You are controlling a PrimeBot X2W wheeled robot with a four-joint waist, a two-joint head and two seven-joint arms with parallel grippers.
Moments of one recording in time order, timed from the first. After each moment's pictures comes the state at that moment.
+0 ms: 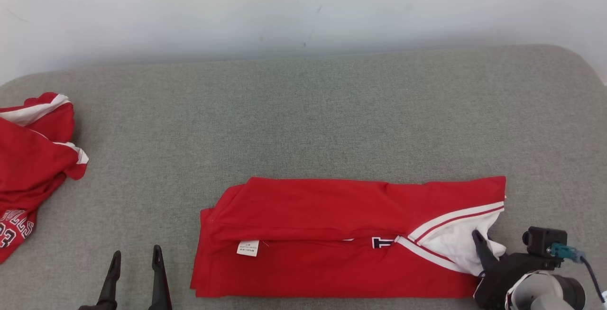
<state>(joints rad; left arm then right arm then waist) 0.04 0.05 0.04 0.16 -0.16 -0.04 -0.26 -0.29 -0.33 0.23 0.75 0.62 0.13 -0.09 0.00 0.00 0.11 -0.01</state>
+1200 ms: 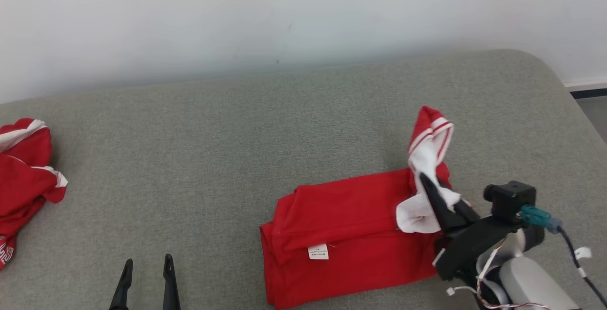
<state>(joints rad) 0.06 0.05 0.01 0.17 -0.16 -0.03 -0.26 -0.31 -0.36 0.34 0.32 0.56 0.13 -0.06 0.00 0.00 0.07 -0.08</state>
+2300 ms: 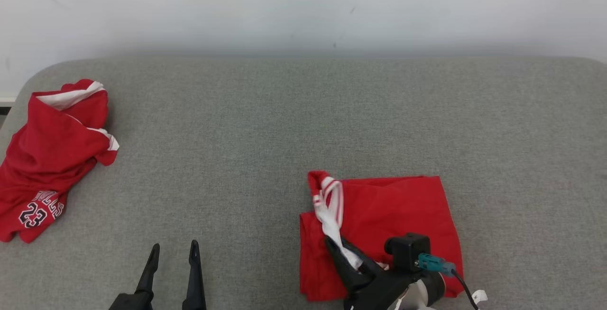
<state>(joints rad) -0.01 0.05 -0.09 0.22 -0.21 0.00 -0.26 -0.24 -0.06 0.46 0.44 0.49 0.13 -0.04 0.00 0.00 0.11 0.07</state>
